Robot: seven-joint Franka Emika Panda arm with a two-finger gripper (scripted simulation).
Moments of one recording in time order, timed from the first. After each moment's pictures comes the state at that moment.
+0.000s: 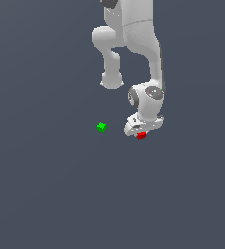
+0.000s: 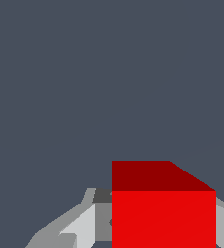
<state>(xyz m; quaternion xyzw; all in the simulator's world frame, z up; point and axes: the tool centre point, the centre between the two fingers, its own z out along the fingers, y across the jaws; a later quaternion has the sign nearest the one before) -0.096 0.163 0.020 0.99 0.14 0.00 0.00</state>
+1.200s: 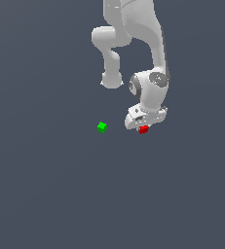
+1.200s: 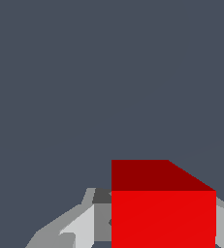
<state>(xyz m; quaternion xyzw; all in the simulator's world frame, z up) -0.097 0.162 0.077 0.99 0.14 0.00 0.00</state>
